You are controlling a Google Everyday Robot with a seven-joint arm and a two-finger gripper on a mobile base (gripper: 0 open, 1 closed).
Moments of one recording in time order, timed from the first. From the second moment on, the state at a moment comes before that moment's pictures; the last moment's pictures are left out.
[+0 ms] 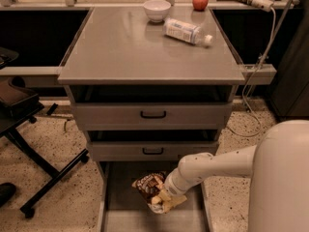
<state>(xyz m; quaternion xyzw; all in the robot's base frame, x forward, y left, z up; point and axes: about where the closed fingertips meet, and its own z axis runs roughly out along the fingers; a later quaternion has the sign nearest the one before) 0.484 -0.042 0.385 -0.46 0.86 0.18 0.13</state>
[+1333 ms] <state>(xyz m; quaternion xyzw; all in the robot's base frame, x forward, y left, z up) 0.509 -0.065 0.654 -0.51 0.83 0.14 0.19</state>
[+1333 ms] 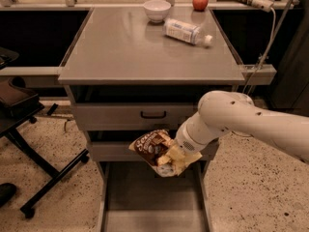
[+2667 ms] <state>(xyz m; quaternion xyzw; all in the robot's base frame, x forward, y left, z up) 0.467 -0.088 0.785 -0.50 0.84 0.07 0.20</state>
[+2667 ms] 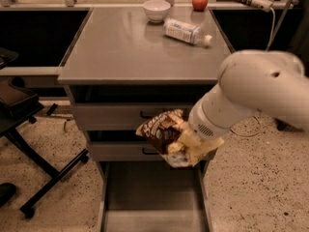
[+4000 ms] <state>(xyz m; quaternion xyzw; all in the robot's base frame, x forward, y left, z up) 0.504 -0.054 0.921 -0.57 0.76 0.05 0.29</state>
